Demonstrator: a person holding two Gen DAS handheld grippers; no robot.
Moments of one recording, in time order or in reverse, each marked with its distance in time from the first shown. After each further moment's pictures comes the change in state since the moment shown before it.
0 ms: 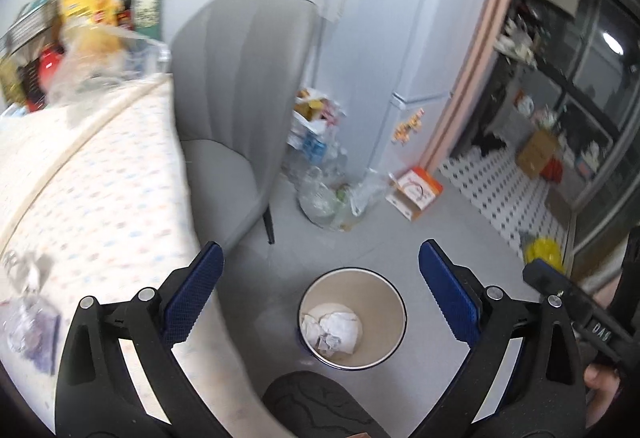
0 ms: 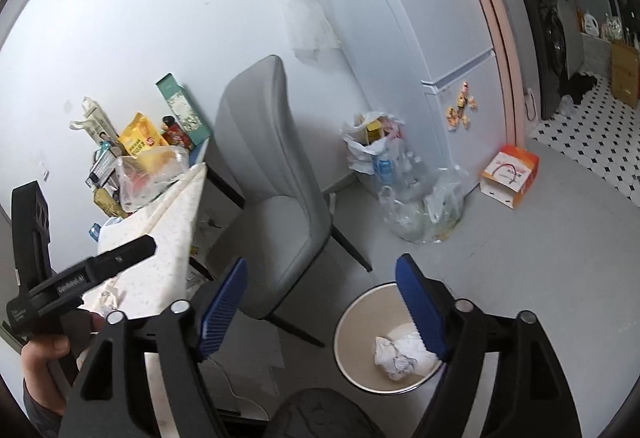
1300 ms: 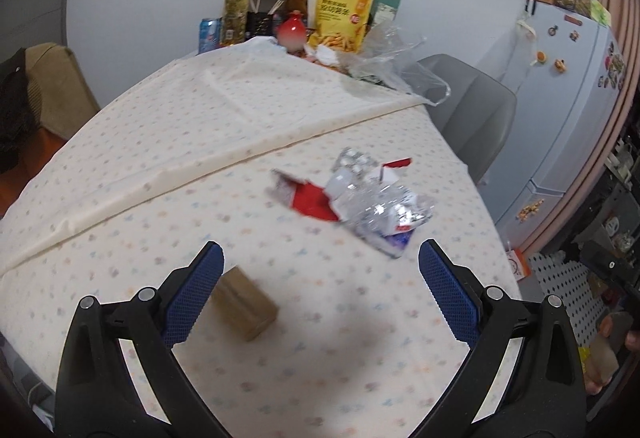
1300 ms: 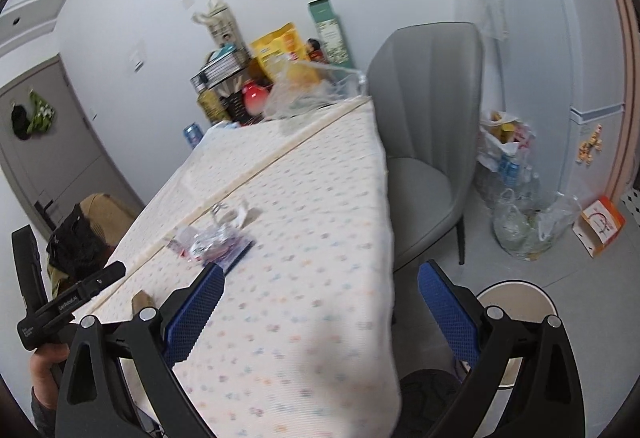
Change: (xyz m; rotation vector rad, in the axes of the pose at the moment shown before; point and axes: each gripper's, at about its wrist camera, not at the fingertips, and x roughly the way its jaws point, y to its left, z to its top) left arm -0.201 0.252 -0.164 -0.394 -0.169 0.365; right arm 0.018 0.233 -0.077 -0.350 0.156 0.263
